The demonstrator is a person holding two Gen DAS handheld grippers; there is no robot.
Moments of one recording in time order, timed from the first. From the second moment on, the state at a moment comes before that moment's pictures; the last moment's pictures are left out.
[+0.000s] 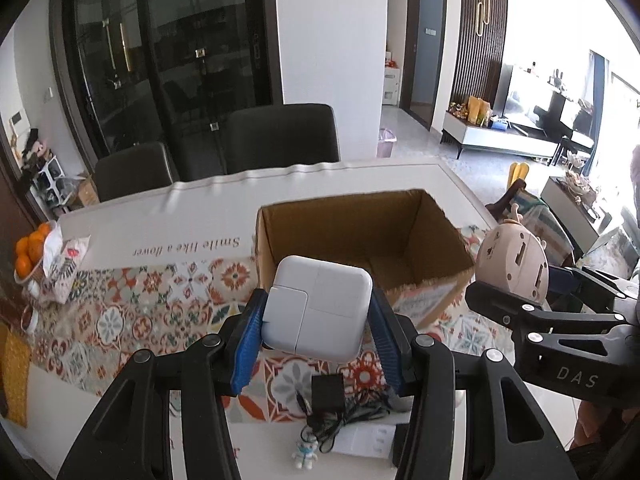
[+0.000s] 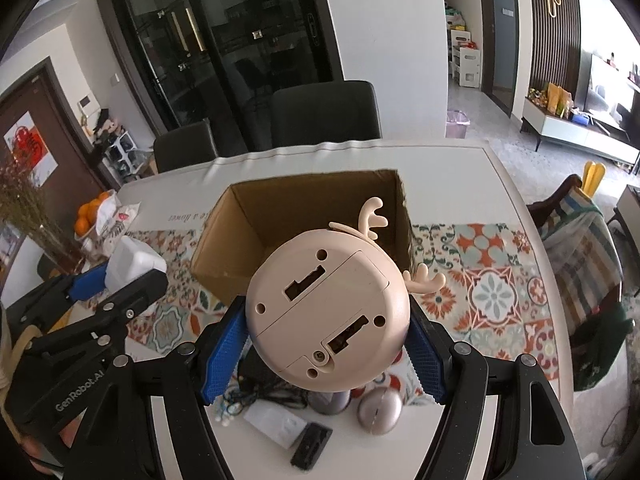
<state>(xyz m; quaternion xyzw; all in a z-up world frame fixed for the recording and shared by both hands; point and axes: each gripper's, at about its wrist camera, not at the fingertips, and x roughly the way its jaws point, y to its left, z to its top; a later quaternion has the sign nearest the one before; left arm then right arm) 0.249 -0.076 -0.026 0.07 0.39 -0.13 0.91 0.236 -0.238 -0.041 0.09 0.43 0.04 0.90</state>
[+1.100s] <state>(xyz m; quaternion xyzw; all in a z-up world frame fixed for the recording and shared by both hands) 0.367 -0.103 -0.071 0.07 0.50 -0.12 0.86 0.348 -0.243 -0.070 0.07 0.50 0.02 0.86</state>
